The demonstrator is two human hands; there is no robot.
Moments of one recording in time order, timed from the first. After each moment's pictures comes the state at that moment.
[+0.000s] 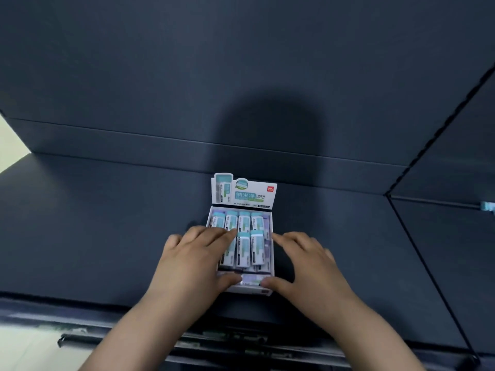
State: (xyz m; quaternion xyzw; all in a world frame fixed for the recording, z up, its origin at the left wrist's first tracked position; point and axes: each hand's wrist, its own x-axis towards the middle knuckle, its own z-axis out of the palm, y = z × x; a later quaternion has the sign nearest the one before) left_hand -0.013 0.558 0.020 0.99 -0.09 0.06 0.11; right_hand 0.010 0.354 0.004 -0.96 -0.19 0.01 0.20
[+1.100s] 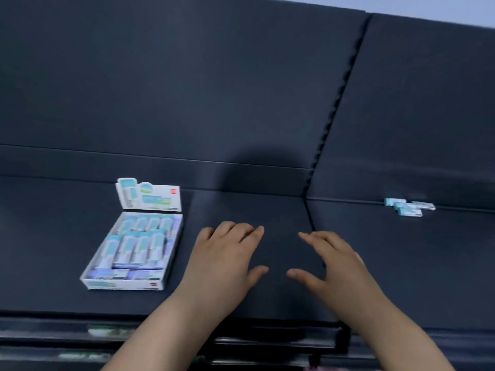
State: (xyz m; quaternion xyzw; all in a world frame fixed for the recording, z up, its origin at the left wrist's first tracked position) left_hand -0.013 0.357 0.036 0.96 -0.19 0.16 0.09; right_hand -0.025 0.152 0.038 -0.97 -0.10 -0.05 0.22
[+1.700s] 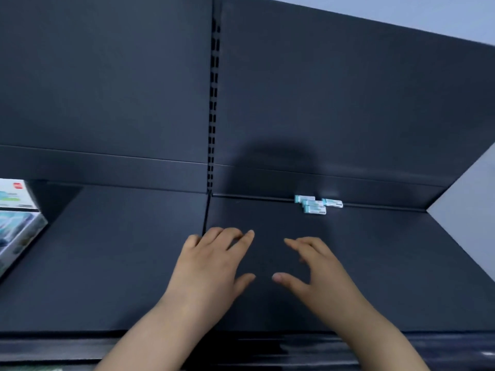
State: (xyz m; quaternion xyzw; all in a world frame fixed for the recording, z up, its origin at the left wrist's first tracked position) left_hand -0.007 0.142 0.034 0.96 -0.21 0.15 0.11; right_hand -0.017 -0.060 0.037 -0.95 -0.07 -0.01 0.29
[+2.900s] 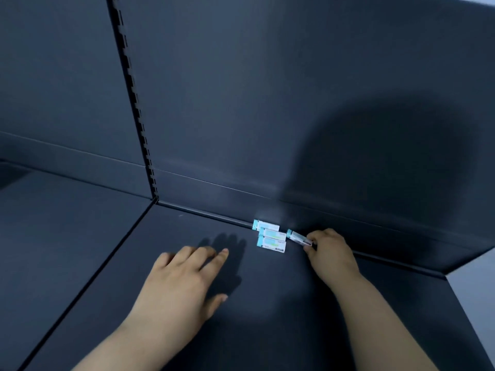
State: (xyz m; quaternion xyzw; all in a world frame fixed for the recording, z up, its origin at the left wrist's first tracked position) left_hand 0.059 -0.010 0.028 0.99 -0.08 0.08 0.02; right_hand 0.205 -0.255 -0.021 -0.99 -0.05 0.00 0.14
